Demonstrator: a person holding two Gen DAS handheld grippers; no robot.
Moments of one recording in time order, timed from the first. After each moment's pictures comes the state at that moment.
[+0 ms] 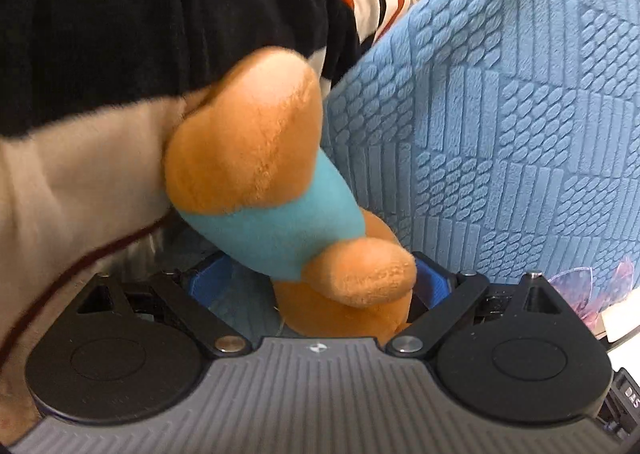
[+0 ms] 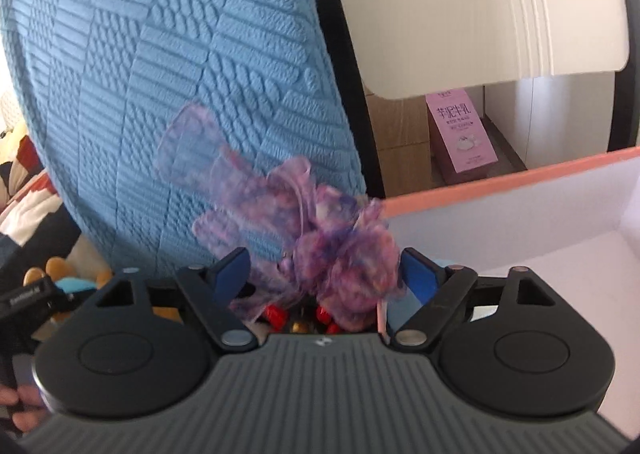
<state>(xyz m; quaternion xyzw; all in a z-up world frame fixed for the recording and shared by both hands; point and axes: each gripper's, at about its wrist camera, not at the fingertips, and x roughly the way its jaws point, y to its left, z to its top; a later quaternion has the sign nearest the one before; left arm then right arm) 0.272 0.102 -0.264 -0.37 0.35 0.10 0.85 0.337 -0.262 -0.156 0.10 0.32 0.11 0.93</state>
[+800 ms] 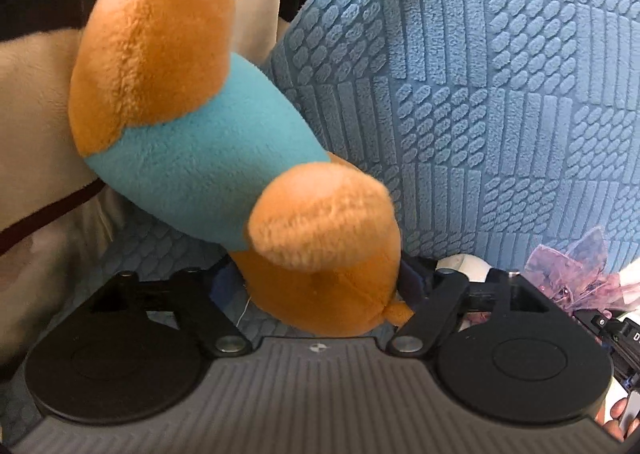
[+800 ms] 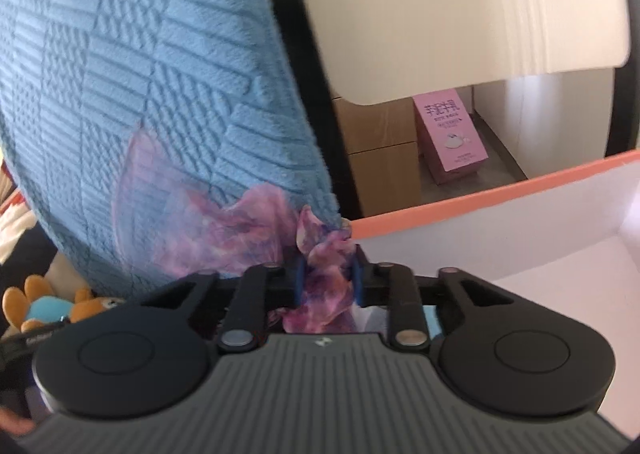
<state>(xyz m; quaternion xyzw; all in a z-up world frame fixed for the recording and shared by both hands) 0.287 0.066 -0.284 -0.33 0.39 0.07 0.86 0.361 -0.279 -0.157 0.13 0.34 0.09 0.93</state>
